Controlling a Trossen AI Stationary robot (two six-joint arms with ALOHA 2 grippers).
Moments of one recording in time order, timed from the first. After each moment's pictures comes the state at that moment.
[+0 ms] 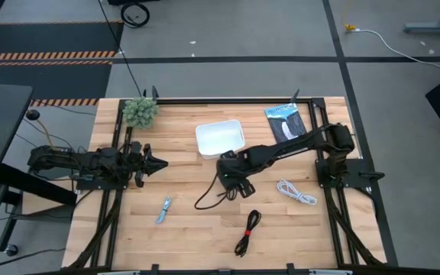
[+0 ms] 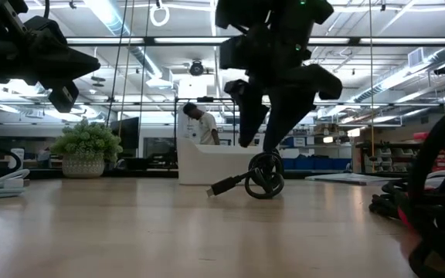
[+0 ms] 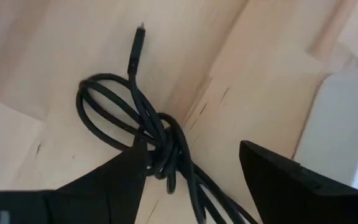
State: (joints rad) left arm -0.12 0.10 0.01 0.10 -0.17 -0.51; right arm 0.11 1.93 1.42 -0.74 0.08 -0.42
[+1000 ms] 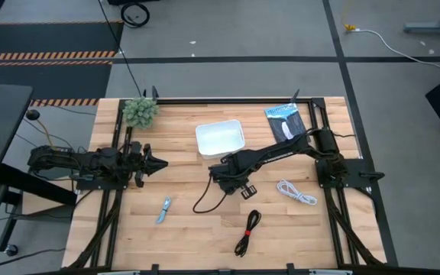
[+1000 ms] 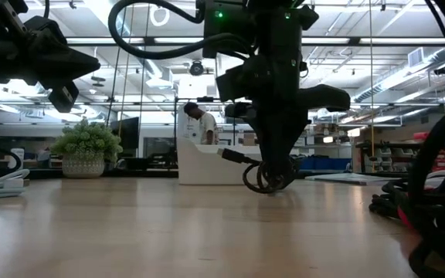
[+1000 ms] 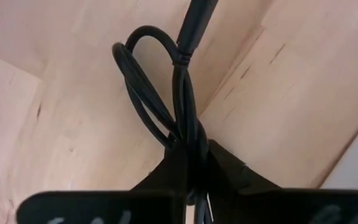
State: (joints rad) left arm -0.12 0.10 0.01 0.10 -0.17 -0.51; right arm 0.11 2.08 1.56 -0.97 0.08 -0.42
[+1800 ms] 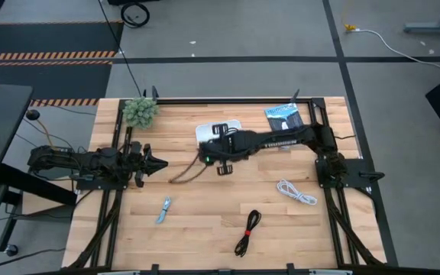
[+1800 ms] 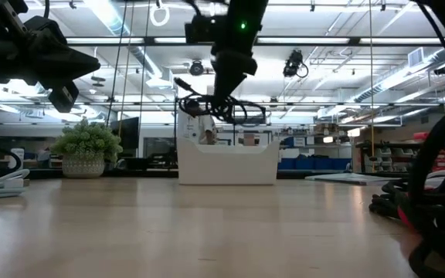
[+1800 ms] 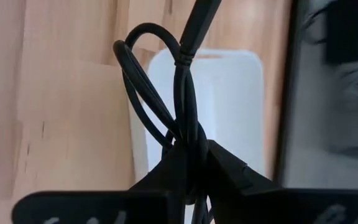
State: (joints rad) left arm -0.12 0.10 0.01 0.10 -0.17 -0.51; right arm 0.01 2.07 1.90 -1.01 0.47 -0.21
